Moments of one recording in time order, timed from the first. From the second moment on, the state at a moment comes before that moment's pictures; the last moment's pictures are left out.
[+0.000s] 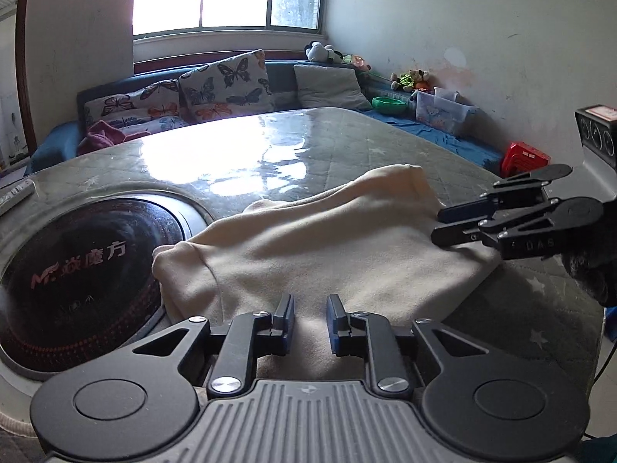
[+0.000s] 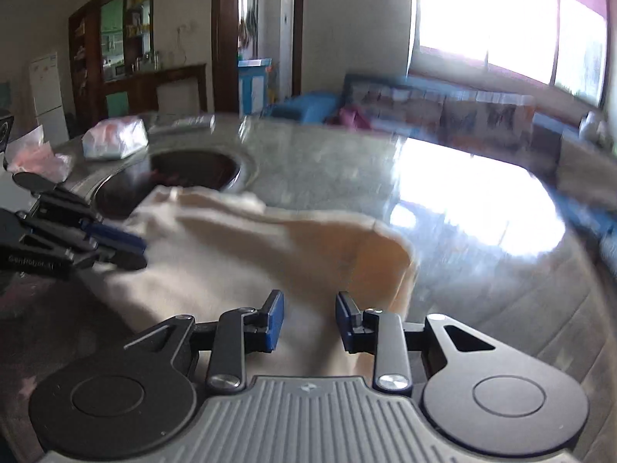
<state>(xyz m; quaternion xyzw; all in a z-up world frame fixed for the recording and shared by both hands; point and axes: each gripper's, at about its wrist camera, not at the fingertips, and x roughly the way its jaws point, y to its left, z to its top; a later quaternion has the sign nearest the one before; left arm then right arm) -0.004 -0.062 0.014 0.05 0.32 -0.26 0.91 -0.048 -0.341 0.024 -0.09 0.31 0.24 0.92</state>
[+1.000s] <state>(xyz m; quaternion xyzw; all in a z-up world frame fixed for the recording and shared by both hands) 0.009 -0.116 0.026 0.02 0.32 -0.33 0.89 -0.030 -0.354 0.030 -0.03 0.36 0.26 0.90</state>
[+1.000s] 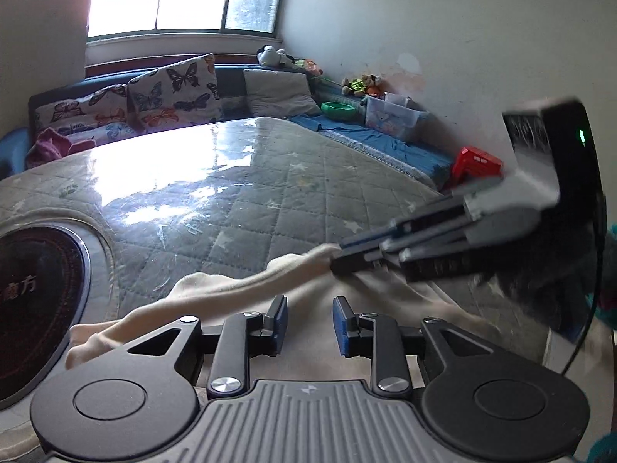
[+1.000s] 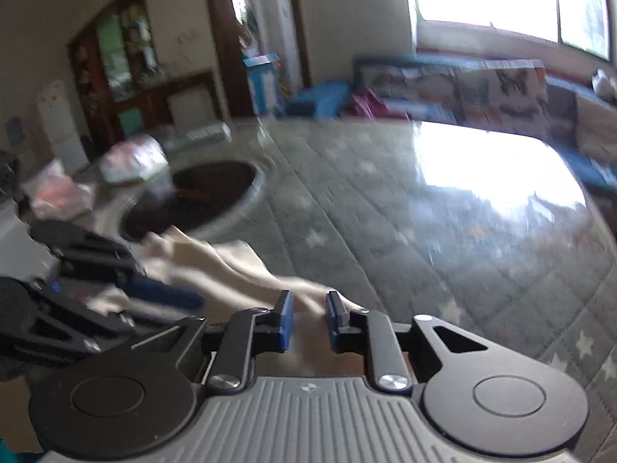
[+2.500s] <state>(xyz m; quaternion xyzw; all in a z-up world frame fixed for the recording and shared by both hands) -0.015 -0.039 0.020 0.05 0.29 -0.19 0.94 -0.039 -0.295 0.032 -0.12 0.32 0.29 0.89</state>
